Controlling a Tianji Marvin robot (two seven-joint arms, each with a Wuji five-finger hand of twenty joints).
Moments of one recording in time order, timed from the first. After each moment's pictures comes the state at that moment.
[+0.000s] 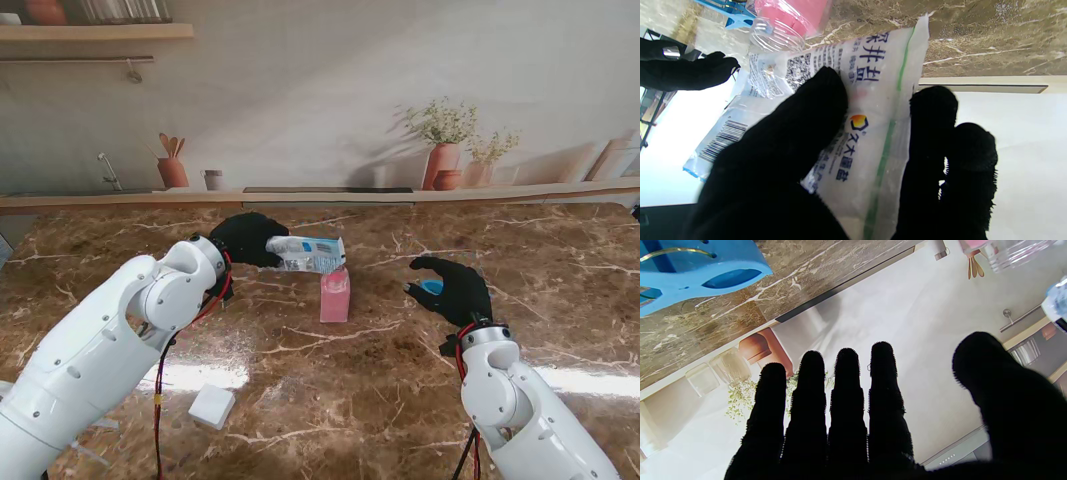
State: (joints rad) left arm 1.16 -1.08 -0.98 -1.53 0.72 -0.05 -0.19; right arm -1.61 -1.15 1.32 -1.47 -0.67 -0.08 -0.37; left_hand 0.93 -0.60 0.73 -0.29 0.83 0.02 0.75 0.67 1.04 0.14 0.52 0.92 1.14 0.25 0.90 1.03 0.66 0.35 1.40 0.93; right_hand 0.26 -0.50 0.85 -0.08 0.66 -0.10 0.36 0.64 0.76 -0.04 0.21 0.38 0.68 0.00 0.19 0.34 0.30 0.05 0.72 0.46
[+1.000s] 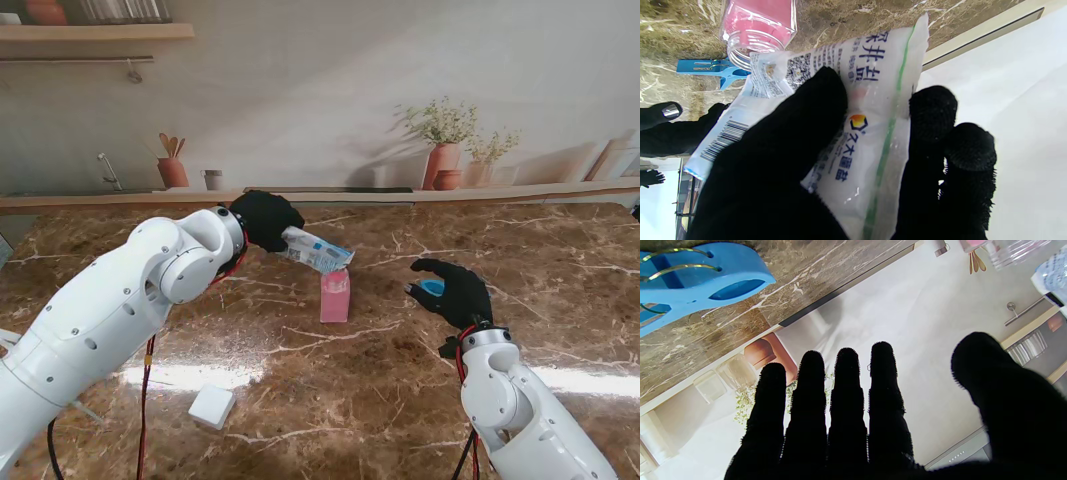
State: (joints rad) left arm 0.96 -1.05 -0.83 -1.53 0.95 -0.11 -0.30; right arm -1.61 -1.16 1.33 -1.46 -0.63 -0.09 -0.38; left_hand 0.93 -0.60 0.73 -0.29 0.83 0.02 0.75 0.67 1.04 0.14 0.53 0.92 1.14 0.25 0.90 1.03 0.66 0.34 1.40 0.93; right_hand 0.26 -0.50 0.86 -0.08 0.66 -0.10 0.36 0.63 0.76 -0.04 0.21 0.38 0.68 0.00 0.19 0.34 0.30 0.05 0.72 0.46
